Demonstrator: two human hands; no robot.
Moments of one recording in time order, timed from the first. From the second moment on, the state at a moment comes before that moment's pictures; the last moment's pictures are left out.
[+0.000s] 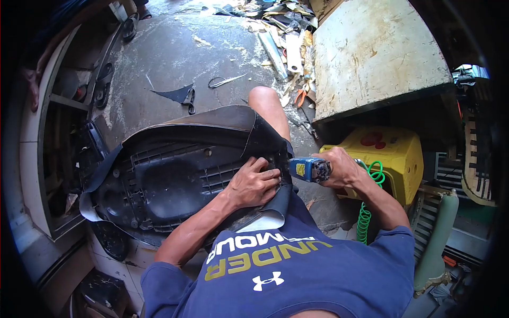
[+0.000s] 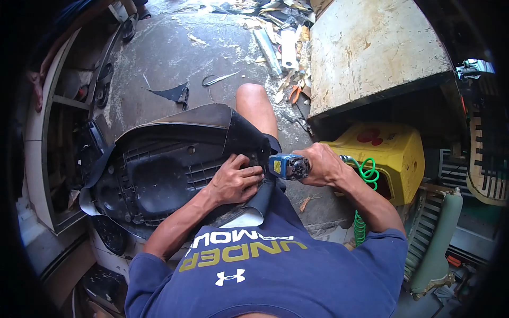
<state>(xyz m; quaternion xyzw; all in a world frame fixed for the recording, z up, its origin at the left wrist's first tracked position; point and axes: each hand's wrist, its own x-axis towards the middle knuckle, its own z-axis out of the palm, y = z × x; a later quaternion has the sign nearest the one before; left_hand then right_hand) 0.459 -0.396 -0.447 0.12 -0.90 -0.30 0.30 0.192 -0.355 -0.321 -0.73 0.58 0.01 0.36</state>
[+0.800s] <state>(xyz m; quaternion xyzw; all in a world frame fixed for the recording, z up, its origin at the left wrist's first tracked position) 0.461 -0.401 -0.447 0.11 -0.90 -0.31 0.28 0.190 -0.375 -0.318 -0.76 0.57 0.00 0.32</state>
